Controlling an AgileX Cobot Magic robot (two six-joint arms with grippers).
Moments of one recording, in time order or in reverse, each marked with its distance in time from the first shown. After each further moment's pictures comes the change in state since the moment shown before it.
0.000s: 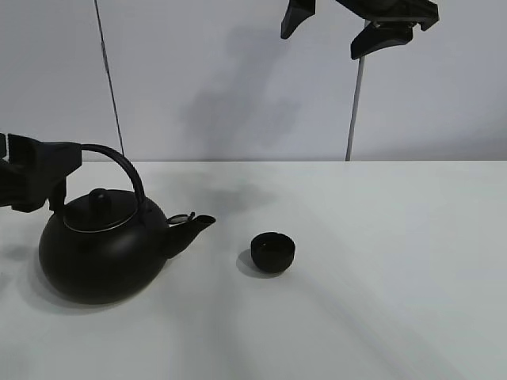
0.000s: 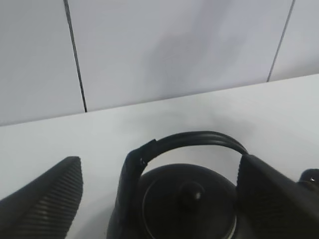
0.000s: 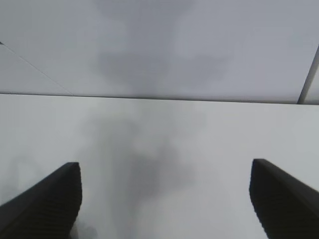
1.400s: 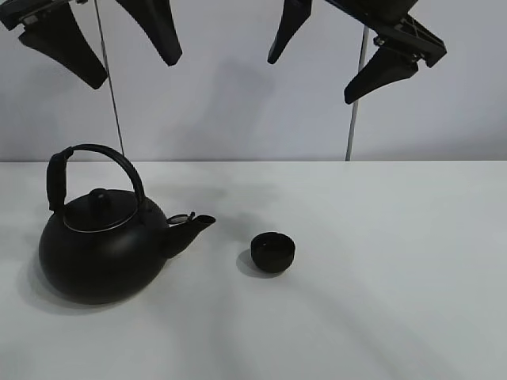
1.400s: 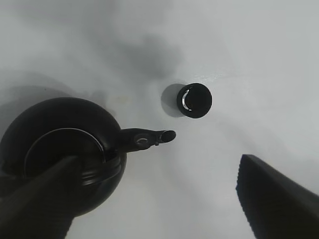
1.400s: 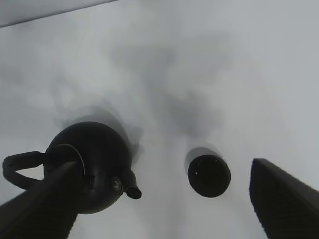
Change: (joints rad) left arm 0.058 0.206 -1.356 -0.215 2.136 -0.059; right arm 0.000 -0.035 0.000 0.232 0.340 0.041
